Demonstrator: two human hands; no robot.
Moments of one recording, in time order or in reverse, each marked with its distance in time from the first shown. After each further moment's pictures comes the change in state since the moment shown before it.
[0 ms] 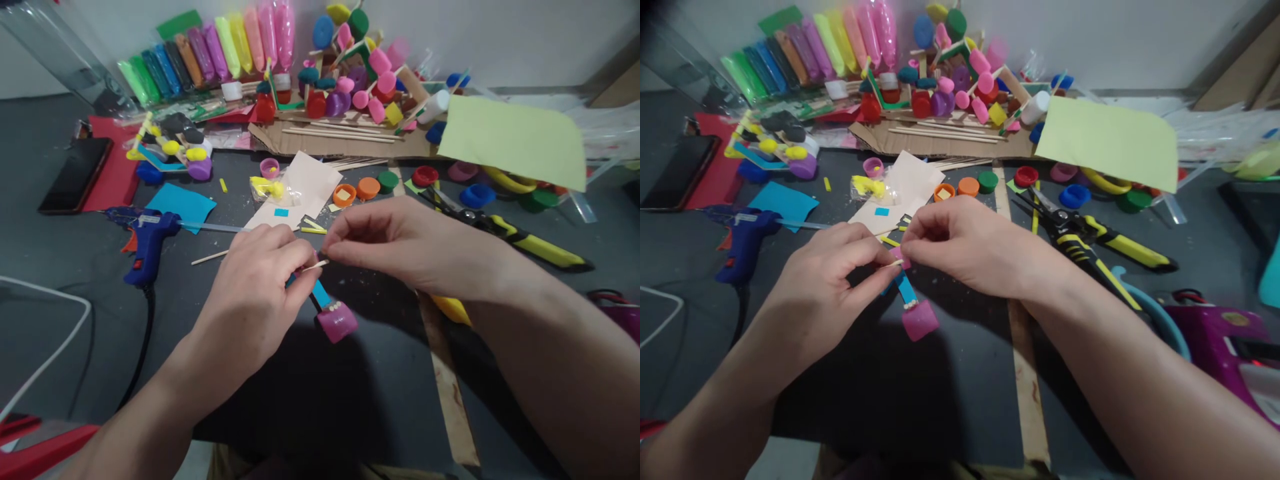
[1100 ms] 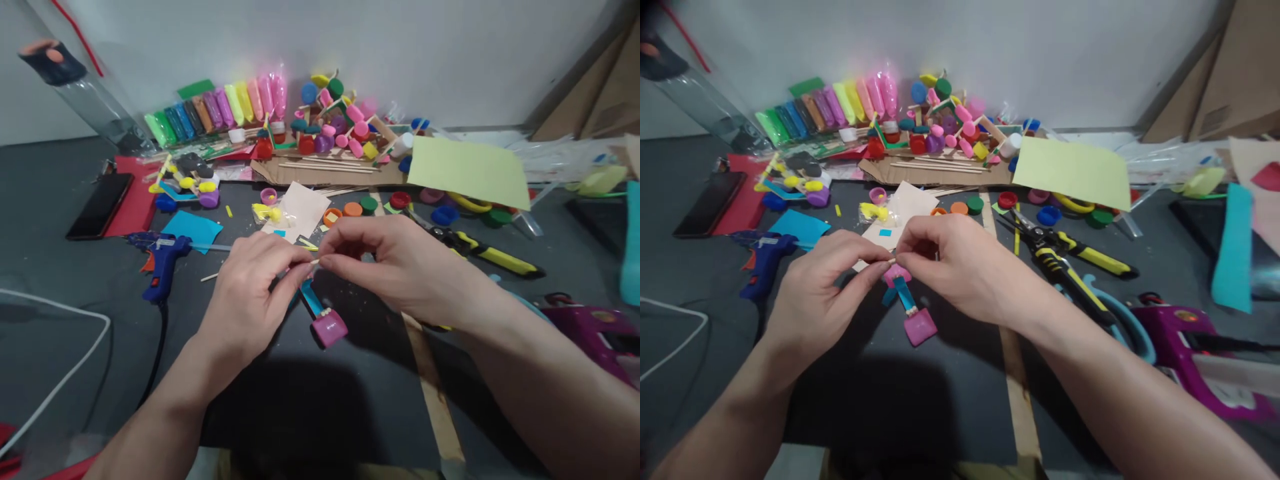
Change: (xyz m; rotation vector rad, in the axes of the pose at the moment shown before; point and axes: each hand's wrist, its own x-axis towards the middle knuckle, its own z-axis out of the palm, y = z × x) left_hand 0.004 0.003 -0.015 -0.131 0.159 0.055; right_hand -0.018 -0.025 0.004 -0.162 0.181 -0.153
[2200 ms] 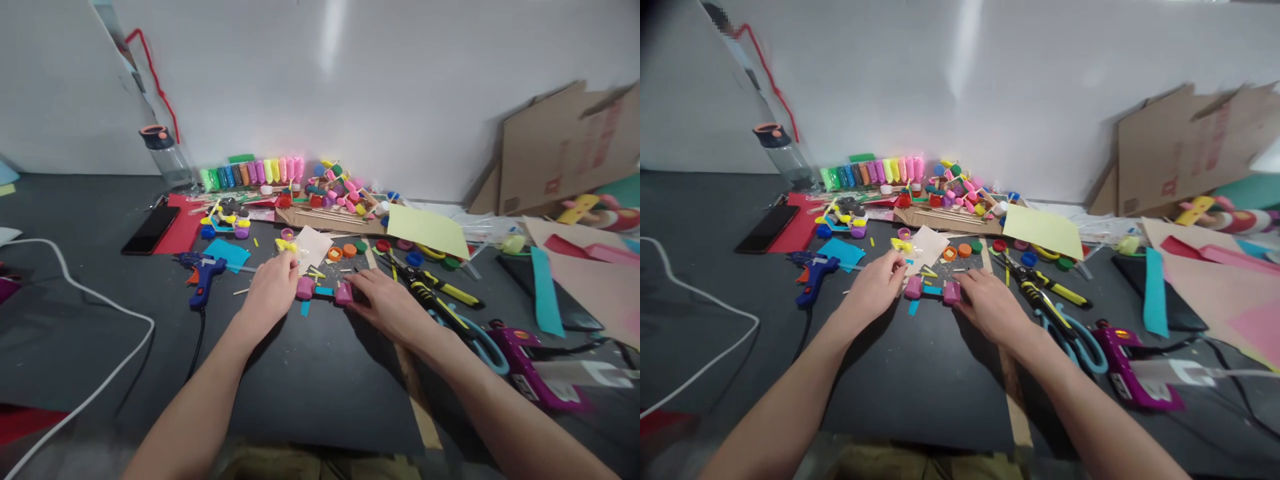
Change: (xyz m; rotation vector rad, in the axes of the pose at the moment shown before) left_hand 0.009 -0.030 0.005 -0.105 -0.032 -0.402; right_hand -0.034 0.038 0.015 -0.794 0.043 0.011
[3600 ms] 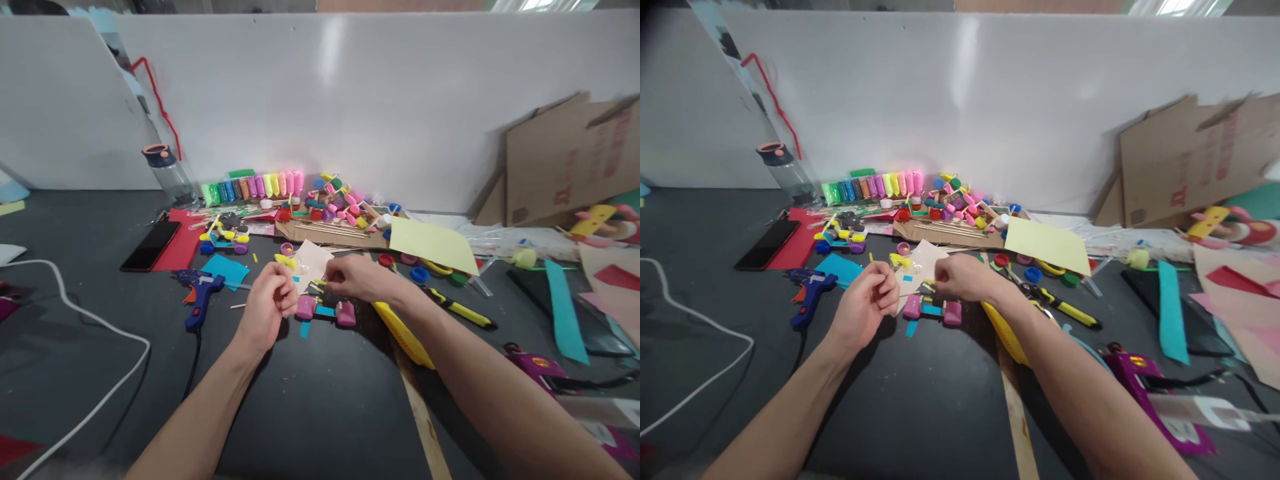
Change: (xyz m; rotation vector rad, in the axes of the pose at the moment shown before) left_hand 0.000 0.017 -0.001 -1.163 0.017 -0.267; right_hand 0.091 0.011 -0.023 0.336 -0.256 -0.039
